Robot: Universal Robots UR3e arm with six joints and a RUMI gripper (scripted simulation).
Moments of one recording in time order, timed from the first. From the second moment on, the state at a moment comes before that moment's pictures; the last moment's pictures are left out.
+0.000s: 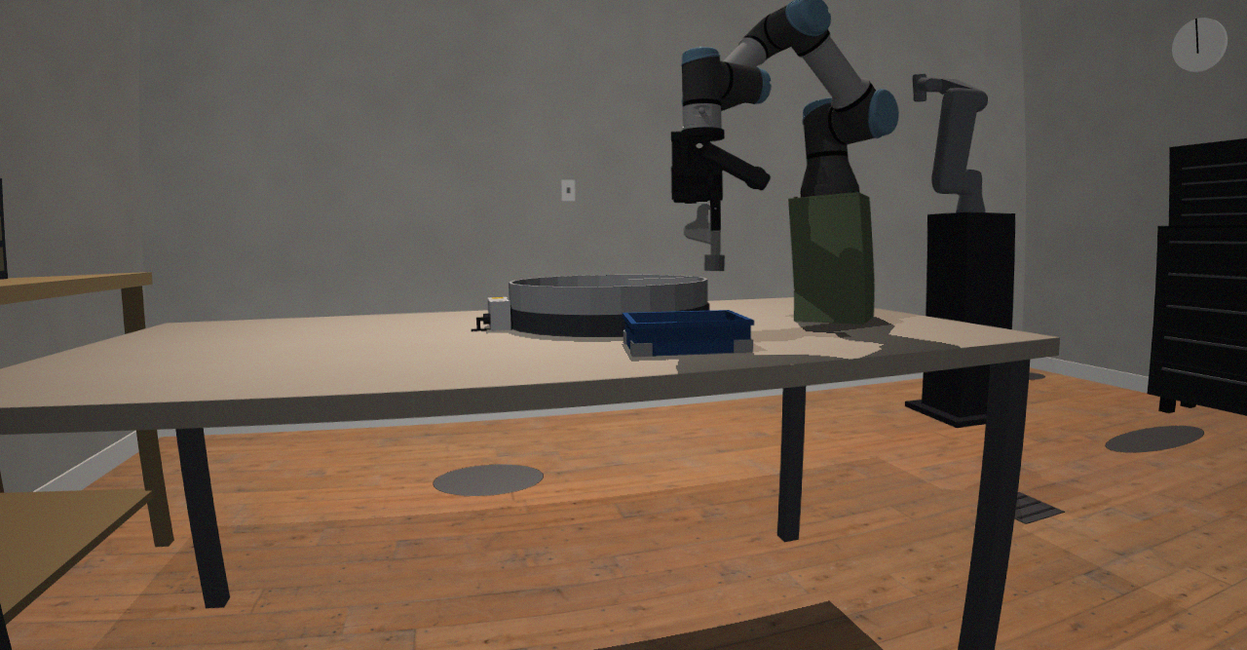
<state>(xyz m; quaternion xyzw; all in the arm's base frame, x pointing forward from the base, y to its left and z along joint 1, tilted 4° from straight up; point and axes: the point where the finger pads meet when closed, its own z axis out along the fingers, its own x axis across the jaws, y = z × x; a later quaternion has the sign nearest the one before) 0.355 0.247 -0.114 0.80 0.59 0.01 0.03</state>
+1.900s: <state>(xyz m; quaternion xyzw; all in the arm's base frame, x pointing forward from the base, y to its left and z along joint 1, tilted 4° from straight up) 0.359 0.245 -0.182 0.80 0.59 0.01 0.03</state>
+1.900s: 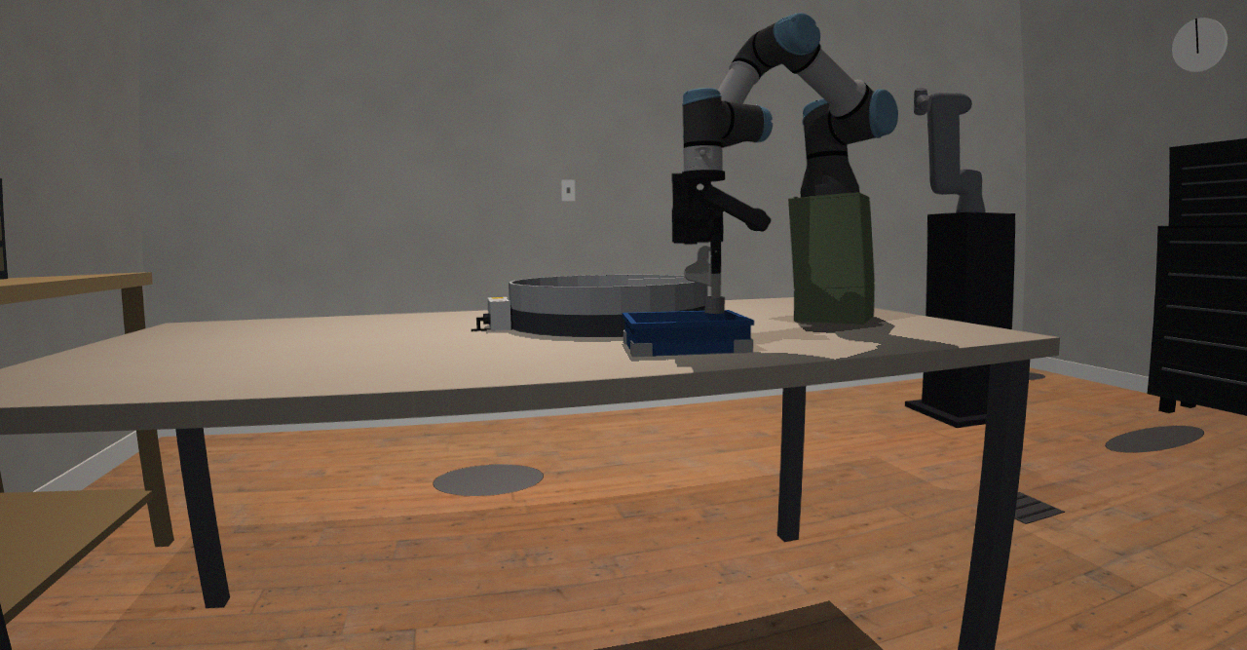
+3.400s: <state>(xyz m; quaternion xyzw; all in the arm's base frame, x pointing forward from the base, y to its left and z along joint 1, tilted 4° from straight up) 0.360 0.244 -0.203 0.80 0.59 0.01 0.03</state>
